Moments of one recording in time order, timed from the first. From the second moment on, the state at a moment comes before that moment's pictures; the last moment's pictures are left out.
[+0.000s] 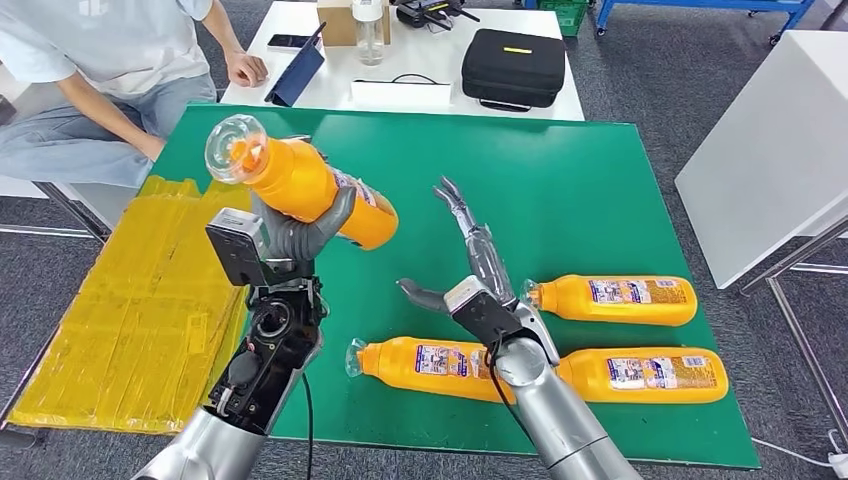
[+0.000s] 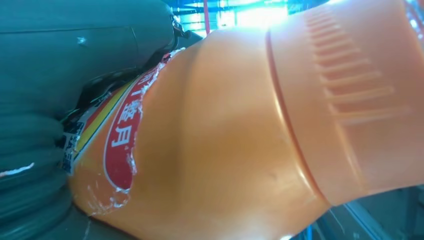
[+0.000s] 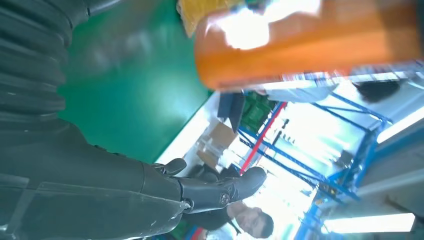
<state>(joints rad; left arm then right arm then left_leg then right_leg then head) -0.44 -0.19 -0.31 -1.28 0.00 0.30 -0.53 -0.42 0.16 0.51 -1.12 0.31 -0.26 -0.61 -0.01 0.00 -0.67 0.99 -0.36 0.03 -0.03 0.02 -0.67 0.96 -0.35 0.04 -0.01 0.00</state>
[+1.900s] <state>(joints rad) -0.75 0.16 -0.52 -0.31 -1.48 0.57 0.19 -0.13 0.00 0.37 -1.59 0.31 -0.34 -0.50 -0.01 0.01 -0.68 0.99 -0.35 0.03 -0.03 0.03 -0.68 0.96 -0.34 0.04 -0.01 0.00</state>
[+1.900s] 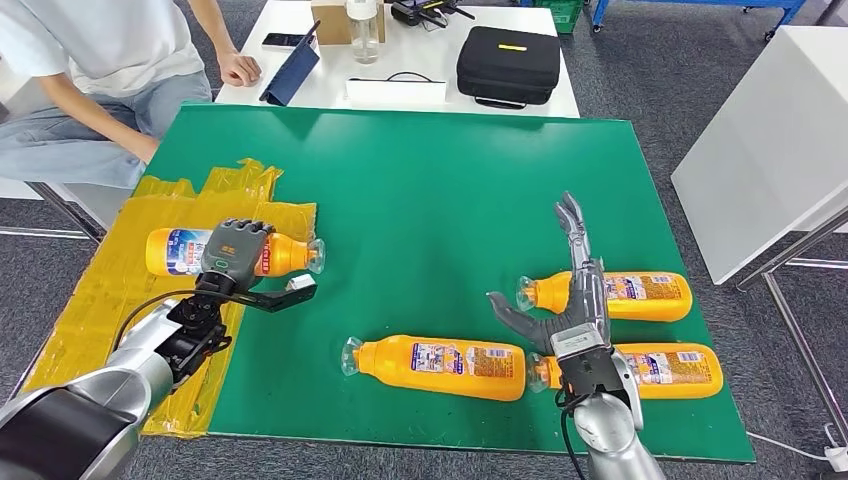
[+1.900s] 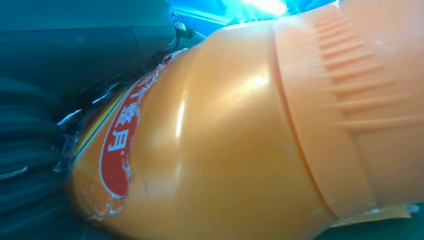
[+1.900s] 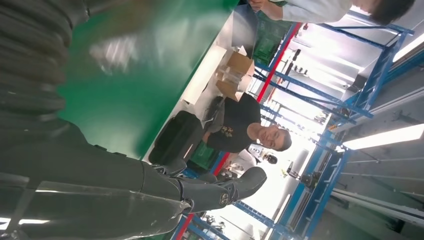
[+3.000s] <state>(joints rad) -0.75 -0.06 0.04 -0.50 -0.69 0.26 -0.56 -0.12 -0.09 0.43 -1.58 0.83 0.01 -0.36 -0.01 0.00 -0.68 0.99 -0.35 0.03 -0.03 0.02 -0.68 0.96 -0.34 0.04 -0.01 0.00</state>
